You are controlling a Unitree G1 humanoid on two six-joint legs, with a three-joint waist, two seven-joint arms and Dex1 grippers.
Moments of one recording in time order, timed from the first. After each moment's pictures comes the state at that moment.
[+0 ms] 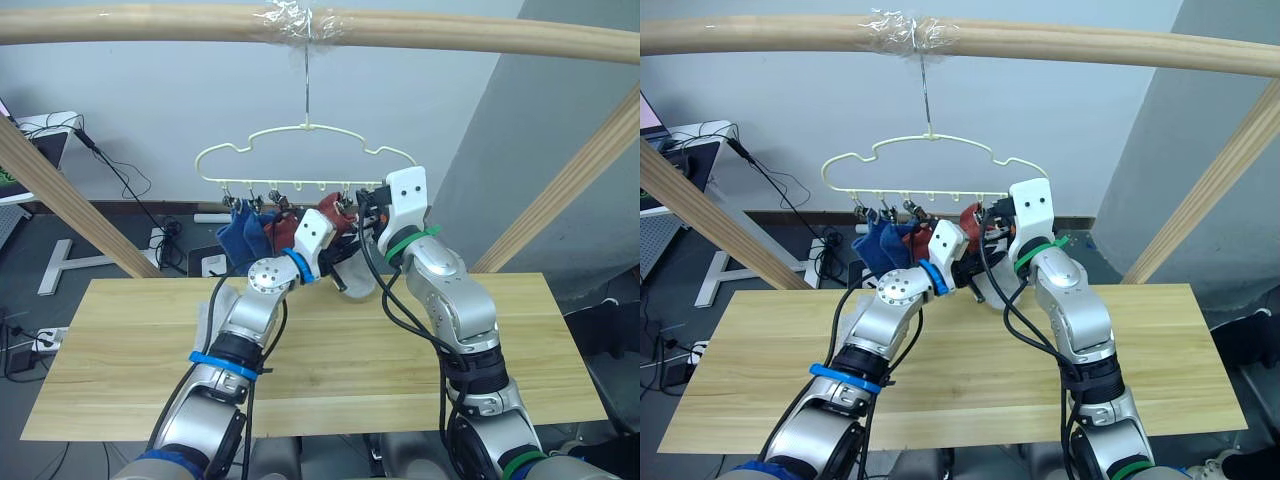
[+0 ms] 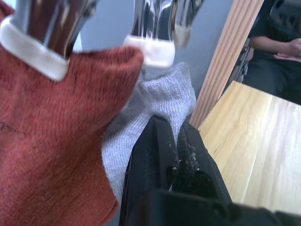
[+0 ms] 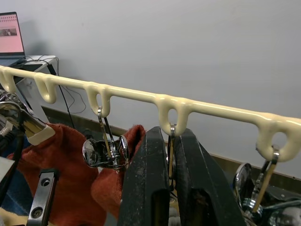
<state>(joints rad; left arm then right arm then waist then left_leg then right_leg) -0.61 0.20 -0.19 0.40 -0.01 -0.05 -0.68 -0.57 0.02 0.11 -0.18 0.10 0.62 0.14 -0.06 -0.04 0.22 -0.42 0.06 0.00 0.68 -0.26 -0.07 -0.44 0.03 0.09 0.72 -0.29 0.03</state>
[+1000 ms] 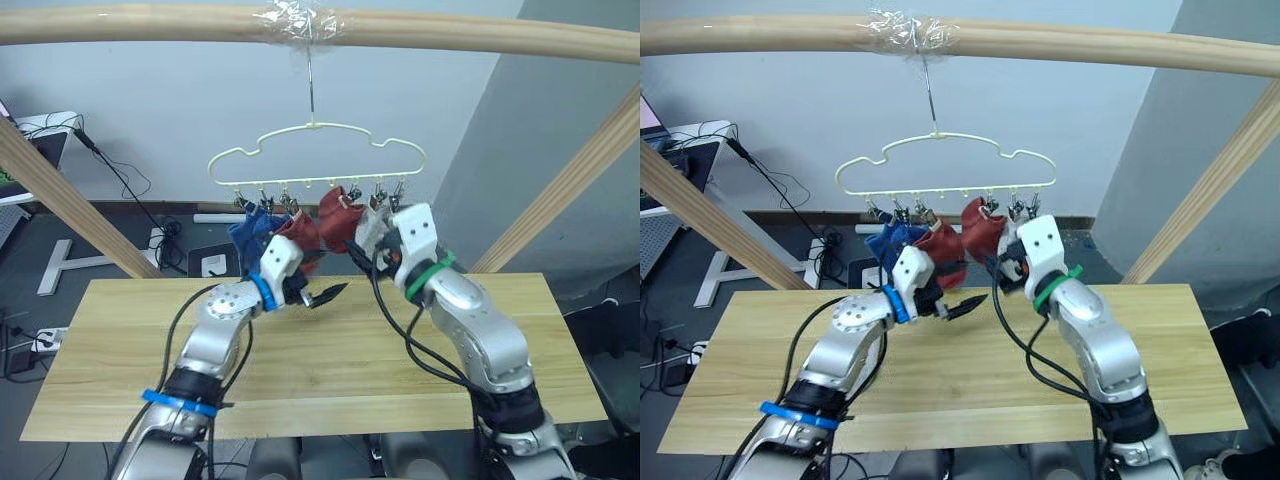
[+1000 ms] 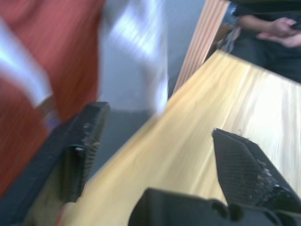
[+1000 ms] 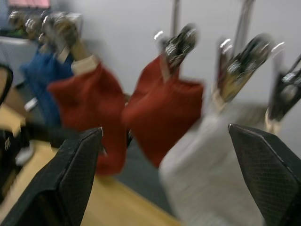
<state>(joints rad) -0.34 0.41 -0.14 0.13 -0.12 0.03 -0.85 -0.33 -0.21 0.21 -0.44 0.14 0.70 0.32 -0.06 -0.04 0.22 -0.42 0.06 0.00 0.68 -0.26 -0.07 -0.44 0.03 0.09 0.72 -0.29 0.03</state>
